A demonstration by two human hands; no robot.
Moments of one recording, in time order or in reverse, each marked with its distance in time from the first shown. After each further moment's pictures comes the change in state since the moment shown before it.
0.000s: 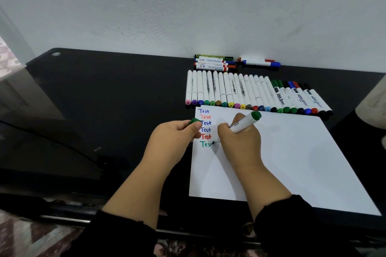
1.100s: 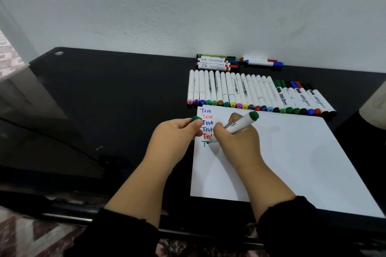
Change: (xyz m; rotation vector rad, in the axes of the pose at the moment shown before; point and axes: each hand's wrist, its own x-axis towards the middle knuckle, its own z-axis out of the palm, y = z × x) left_hand 0.001 -0.002 -0.001 -0.044 0.026 0.026; right_hand -0.001 -0.004 0.001 -0.027 -0.112 -0.003
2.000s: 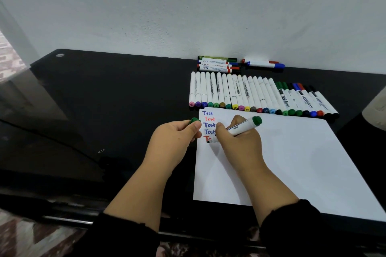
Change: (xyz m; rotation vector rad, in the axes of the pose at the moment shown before) left_hand 0.000 0.004 -0.004 -0.014 0.011 -0.048; right_hand 0.002 0.001 0.003 0.024 0.031 0.036
